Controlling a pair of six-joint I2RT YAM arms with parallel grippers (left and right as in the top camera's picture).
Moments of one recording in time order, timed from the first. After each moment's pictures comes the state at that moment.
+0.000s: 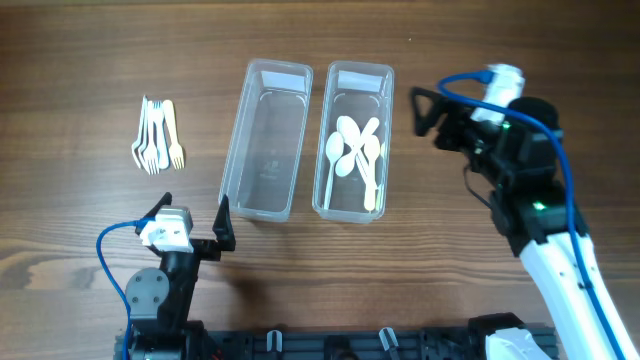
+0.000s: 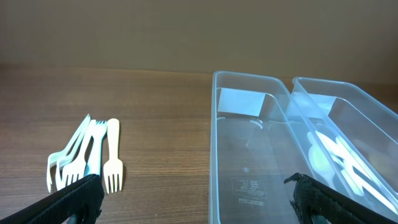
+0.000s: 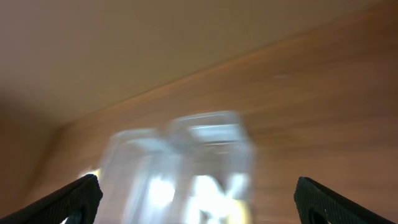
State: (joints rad) left arm 0.00 0.02 0.07 -0.20 0.10 -0.09; right arm 0.13 1.10 0.87 -0.22 -0.17 0.49
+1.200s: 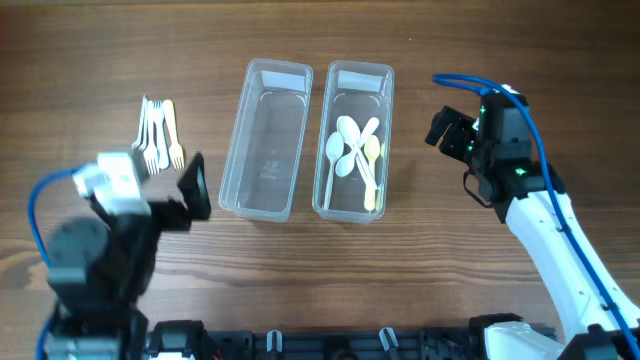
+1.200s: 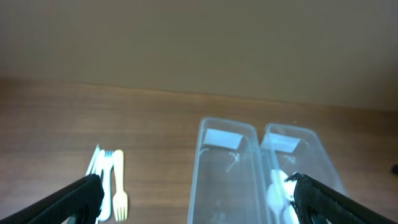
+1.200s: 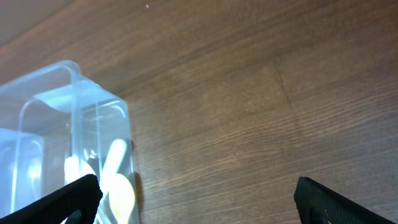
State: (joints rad) left arm 0.00 0.62 0.91 -0.60 0.11 -0.14; right arm 0.10 1.34 0.87 -0.36 0.06 0.49
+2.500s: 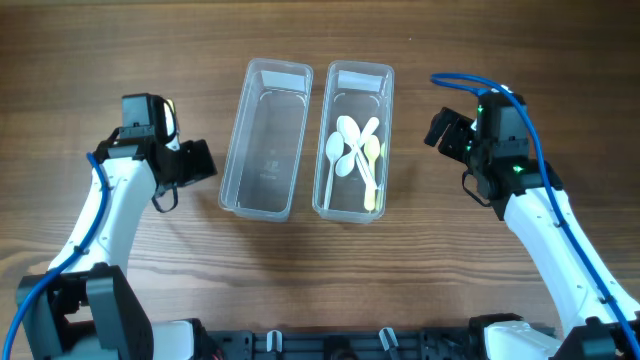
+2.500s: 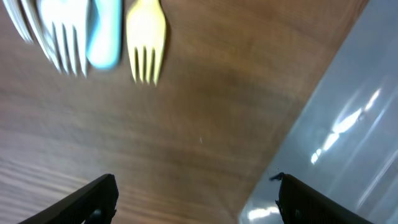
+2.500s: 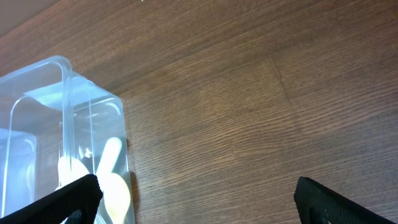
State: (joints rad) left arm 0.09 1.55 1.01 -0.75 0.07 -0.28; right arm 0.10 1.35 0.87 -0.36 0.06 0.49
